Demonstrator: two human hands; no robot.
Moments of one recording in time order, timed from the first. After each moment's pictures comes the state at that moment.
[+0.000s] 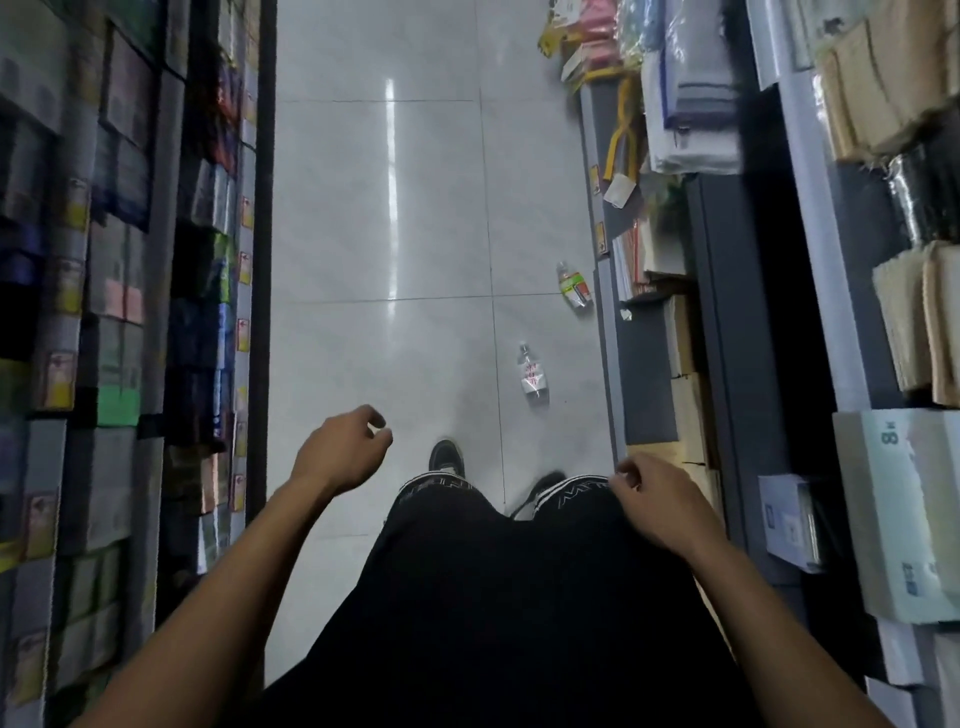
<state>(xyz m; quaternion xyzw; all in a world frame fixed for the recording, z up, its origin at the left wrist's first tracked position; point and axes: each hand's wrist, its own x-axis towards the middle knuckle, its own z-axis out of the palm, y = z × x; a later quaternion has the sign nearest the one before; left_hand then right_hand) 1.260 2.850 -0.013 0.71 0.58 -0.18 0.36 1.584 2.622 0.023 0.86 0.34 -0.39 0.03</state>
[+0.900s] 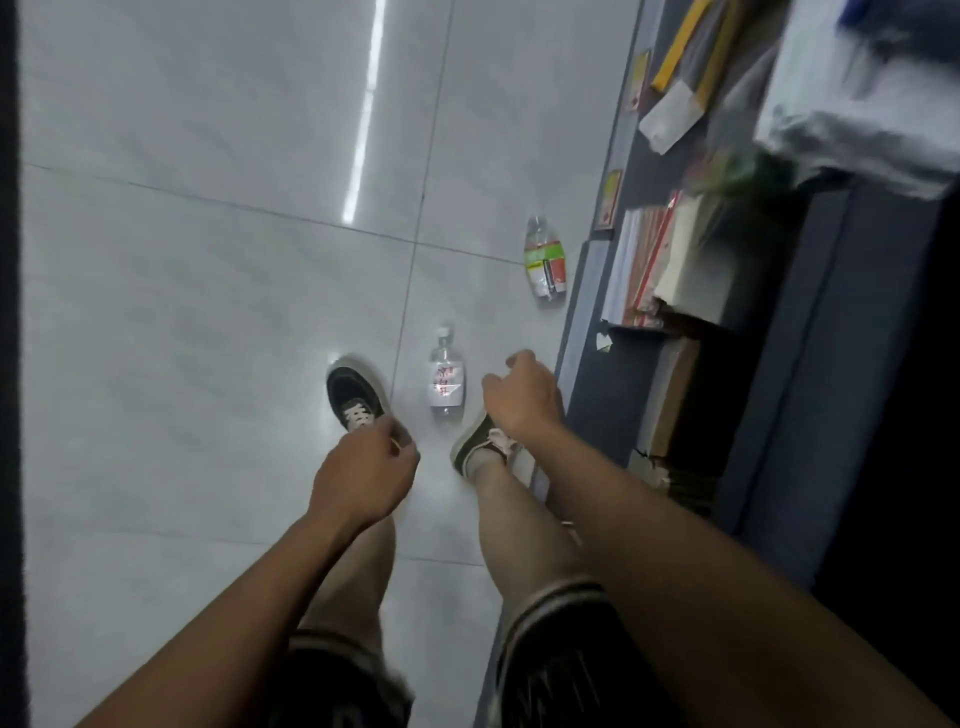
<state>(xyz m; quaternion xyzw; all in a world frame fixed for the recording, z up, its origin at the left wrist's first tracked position) 1.630 2.912 -0.351 0.57 0.65 -0.20 0.47 1.828 2.929 -0.385 0.83 0.27 -0.49 0.05</state>
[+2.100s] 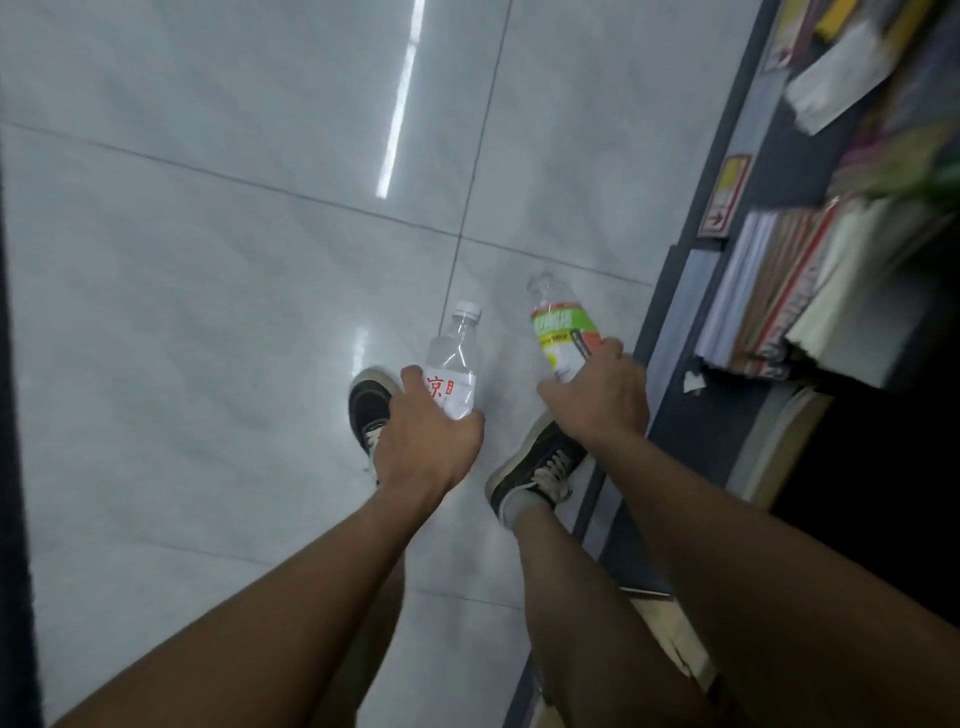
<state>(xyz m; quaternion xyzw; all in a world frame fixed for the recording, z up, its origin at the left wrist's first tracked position) 1.671 2.969 -0.513 0.43 0.78 -0.13 0.44 1.854 2.964 -0.552 0.86 0.32 -0.38 0.12</state>
